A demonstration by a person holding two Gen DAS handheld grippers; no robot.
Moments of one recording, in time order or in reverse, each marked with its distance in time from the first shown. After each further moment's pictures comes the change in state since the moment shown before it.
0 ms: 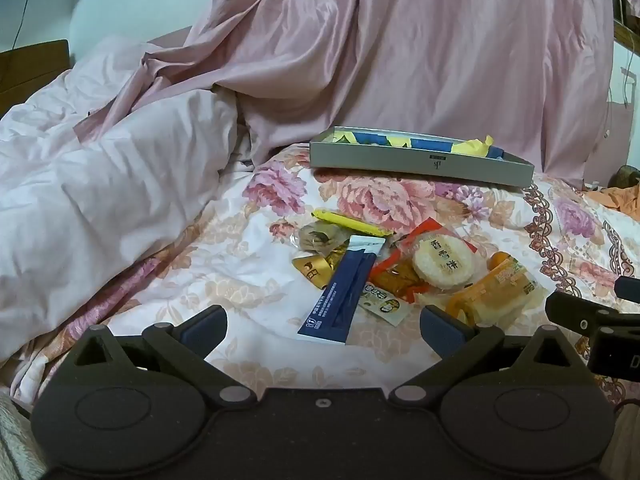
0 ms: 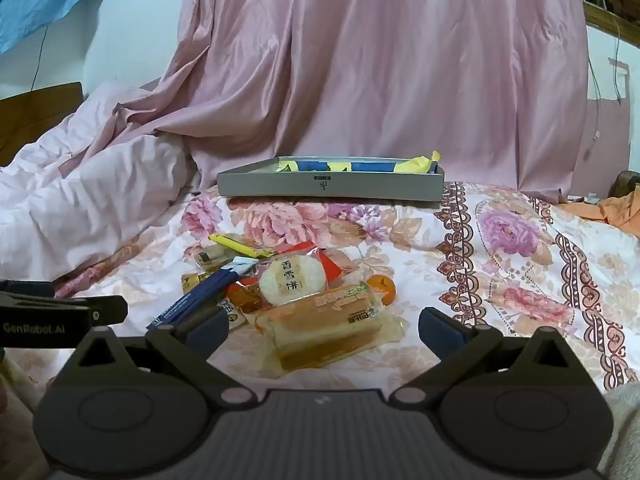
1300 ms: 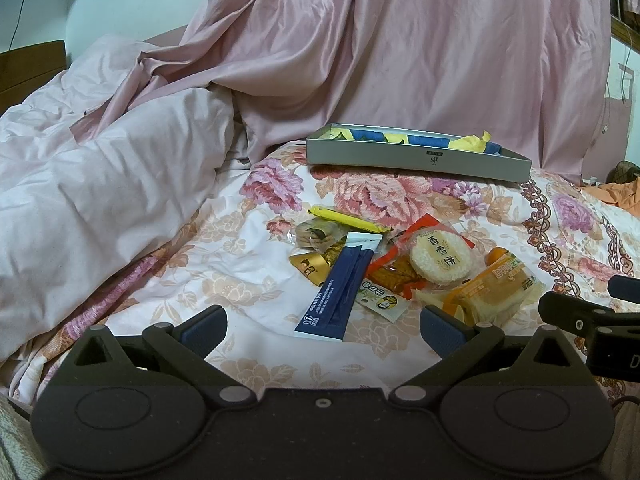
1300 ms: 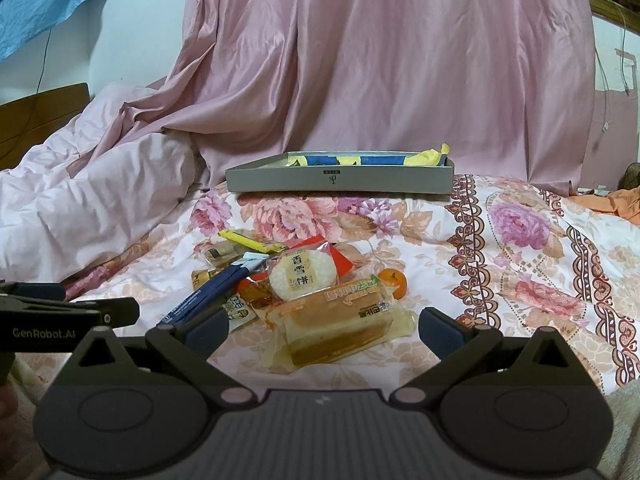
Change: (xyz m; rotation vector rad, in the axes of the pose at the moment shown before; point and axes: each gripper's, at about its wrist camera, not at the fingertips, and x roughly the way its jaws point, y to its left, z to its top) left arm 0.000 0.000 0.000 0.003 0.003 0.003; right arm 0.001 0.000 -0.002 0.009 0.008 0.026
